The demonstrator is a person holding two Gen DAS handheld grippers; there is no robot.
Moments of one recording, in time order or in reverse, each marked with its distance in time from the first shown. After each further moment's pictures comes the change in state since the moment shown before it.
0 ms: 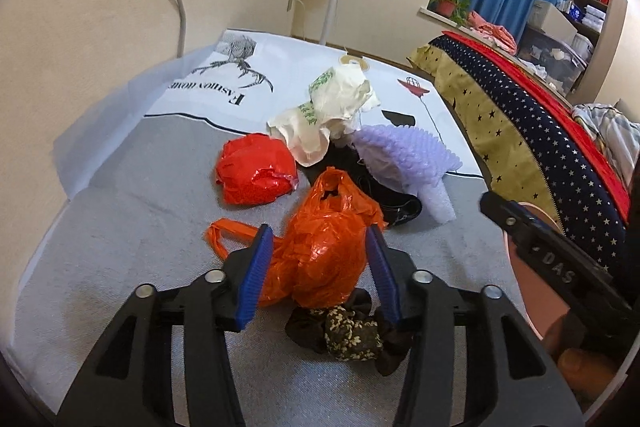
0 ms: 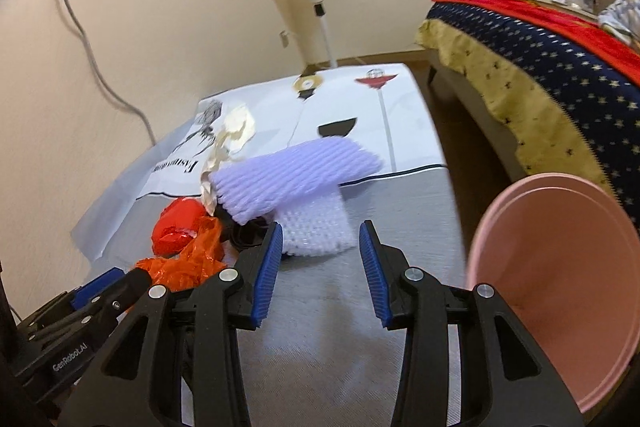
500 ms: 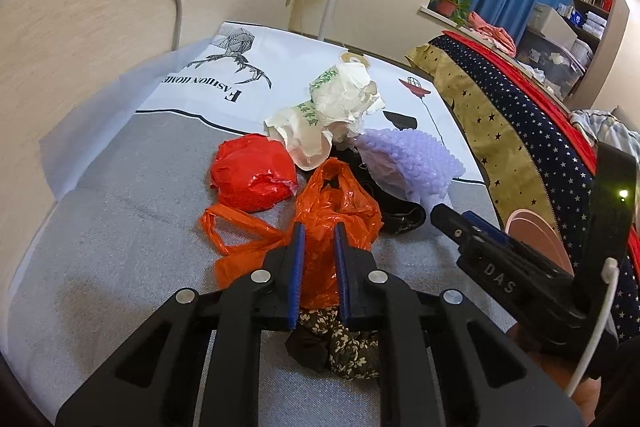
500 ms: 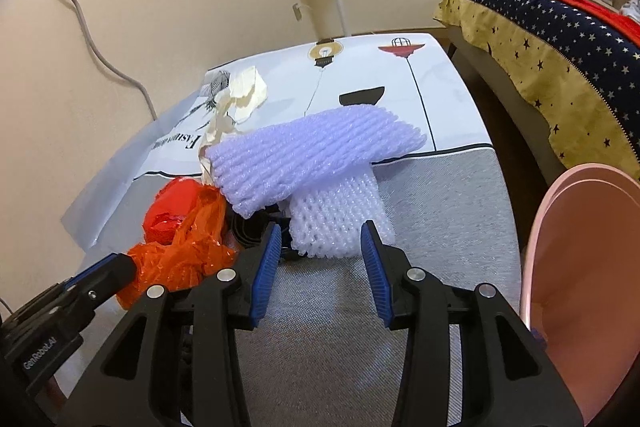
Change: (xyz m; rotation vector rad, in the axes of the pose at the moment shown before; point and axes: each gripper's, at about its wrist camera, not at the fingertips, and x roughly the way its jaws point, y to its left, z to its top) left arm 0.008 0.004 0.007 -0.022 0.014 -0.023; right arm 0.041 0.011 -0.004 -0.018 0.084 0.036
